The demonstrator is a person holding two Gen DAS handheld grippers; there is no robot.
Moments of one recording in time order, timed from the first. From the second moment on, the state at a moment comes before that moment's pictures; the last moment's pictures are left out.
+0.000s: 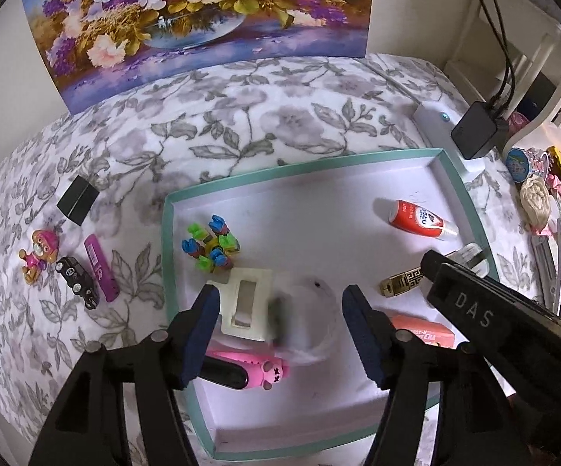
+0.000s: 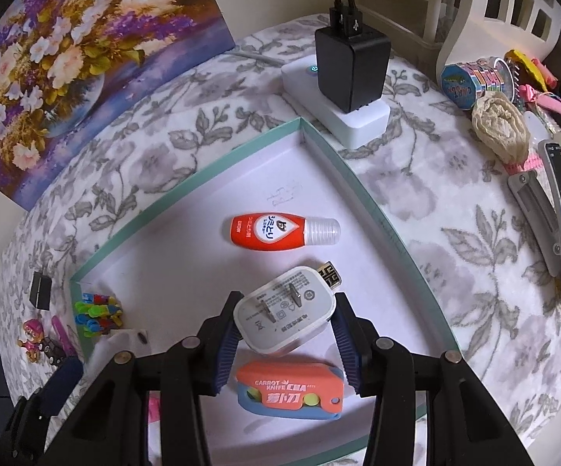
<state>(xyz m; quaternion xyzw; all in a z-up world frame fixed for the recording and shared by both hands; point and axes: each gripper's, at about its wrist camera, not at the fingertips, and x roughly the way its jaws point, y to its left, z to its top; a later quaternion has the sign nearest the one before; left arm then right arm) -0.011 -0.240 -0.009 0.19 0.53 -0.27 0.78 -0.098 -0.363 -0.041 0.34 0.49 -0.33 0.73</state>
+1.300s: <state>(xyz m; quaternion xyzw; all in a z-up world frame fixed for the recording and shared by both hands) 0.119 -0.050 -0.002 0.02 0.53 -0.06 0.84 -0.027 -0.267 -0.008 0.26 0.47 -0.26 0.80</state>
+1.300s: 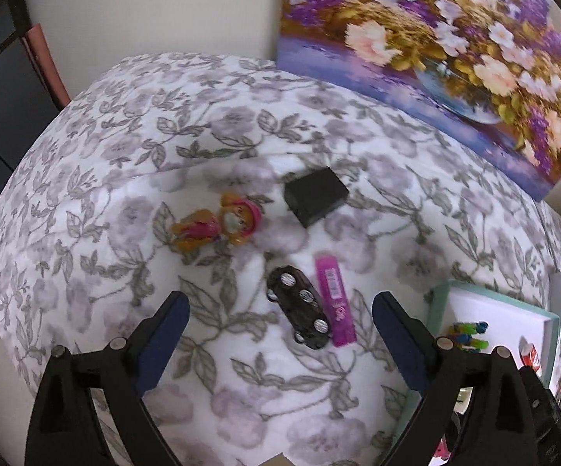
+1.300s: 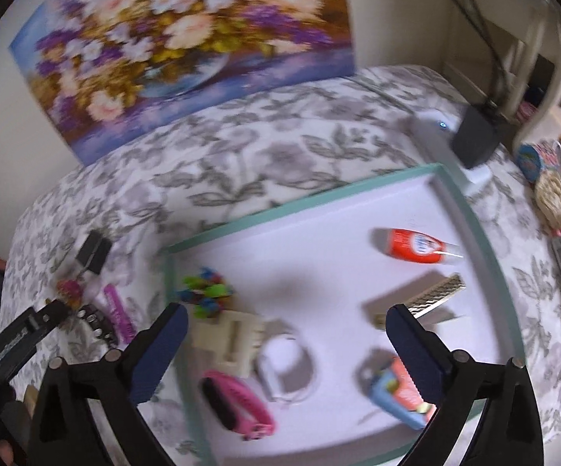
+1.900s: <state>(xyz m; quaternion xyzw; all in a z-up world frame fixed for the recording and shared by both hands) 0.157 0.016 -0.001 -0.04 0.53 -0.03 0.85 0.033 -0.198 -0.006 0.24 0.46 -0.16 0.84</state>
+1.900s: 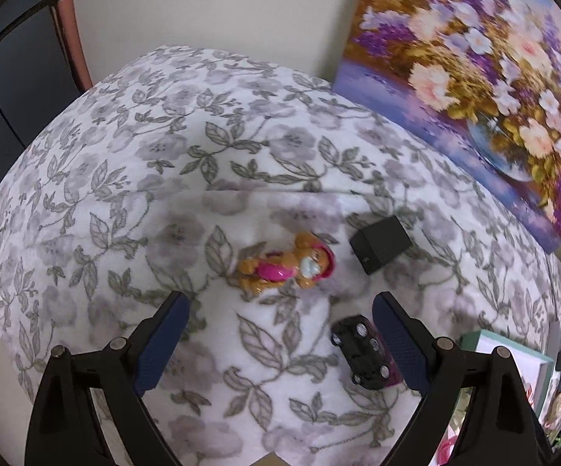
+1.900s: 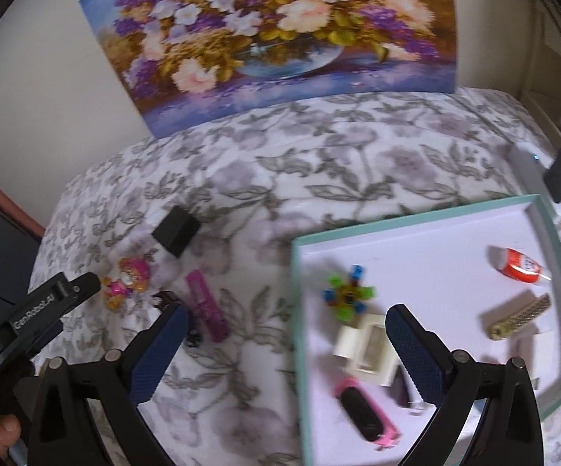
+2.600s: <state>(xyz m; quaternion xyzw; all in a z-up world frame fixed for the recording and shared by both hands) 0.209 0.042 -0.047 -0.08 0.57 -0.05 0.82 0.121 -0.107 -0.060 0.20 0.51 -0.05 0.84</state>
